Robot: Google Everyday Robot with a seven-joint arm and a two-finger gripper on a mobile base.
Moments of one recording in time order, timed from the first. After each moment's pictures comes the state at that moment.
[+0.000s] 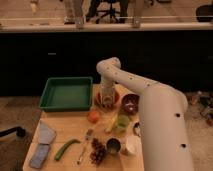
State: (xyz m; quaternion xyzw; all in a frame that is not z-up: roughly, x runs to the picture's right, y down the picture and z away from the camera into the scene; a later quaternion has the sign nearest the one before) arm 0.013 0.078 0.901 -0.25 -0.32 -0.67 0.63
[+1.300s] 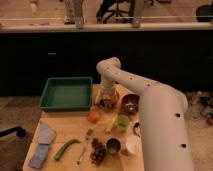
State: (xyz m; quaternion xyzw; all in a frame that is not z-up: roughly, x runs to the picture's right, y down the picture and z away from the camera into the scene) arm 0.013 0.078 0.901 -0.25 -0.32 -0.67 0.63
